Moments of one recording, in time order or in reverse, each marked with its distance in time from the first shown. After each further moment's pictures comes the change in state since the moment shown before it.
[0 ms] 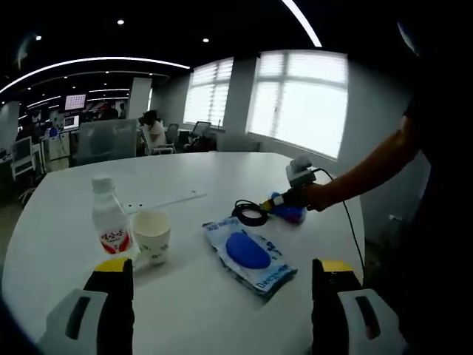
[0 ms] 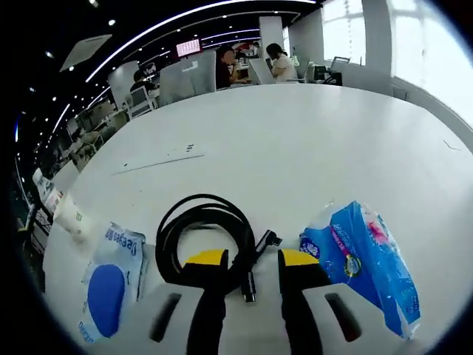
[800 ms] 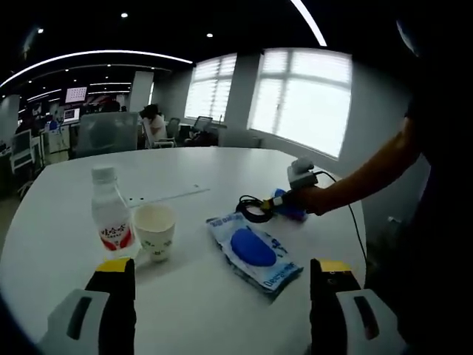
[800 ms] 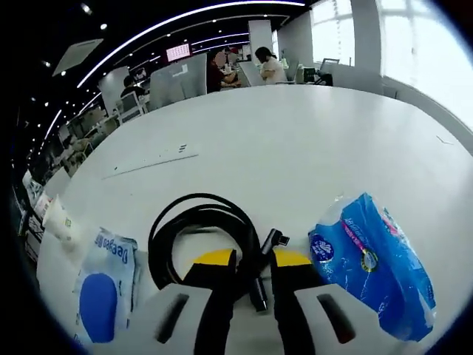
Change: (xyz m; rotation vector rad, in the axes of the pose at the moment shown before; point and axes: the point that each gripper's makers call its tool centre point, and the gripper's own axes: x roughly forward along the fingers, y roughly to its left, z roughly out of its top) left arm 0.009 0.011 -0.007 -0.023 0.025 -0.008; right arm 0.014 0.003 -0.003 -0.005 -0.028 -0.060
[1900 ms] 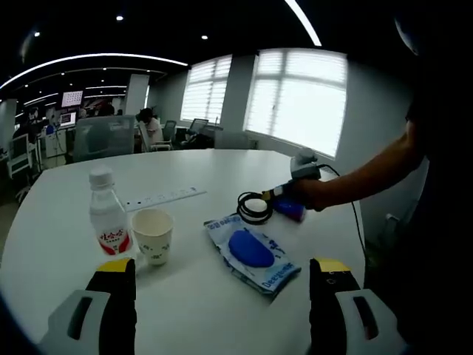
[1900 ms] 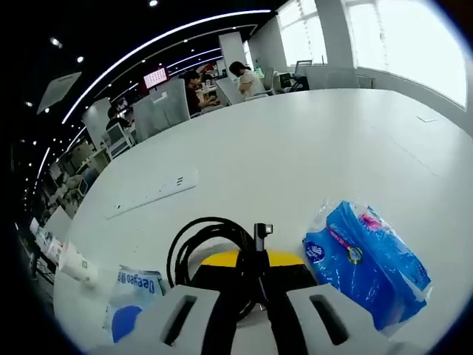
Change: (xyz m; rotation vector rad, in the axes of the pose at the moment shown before) left arm -0.005 -0.004 0.003 0.025 -0.016 -0.015; right arm -0.030 0.003 0.026 0.178 -0.089 -0.021
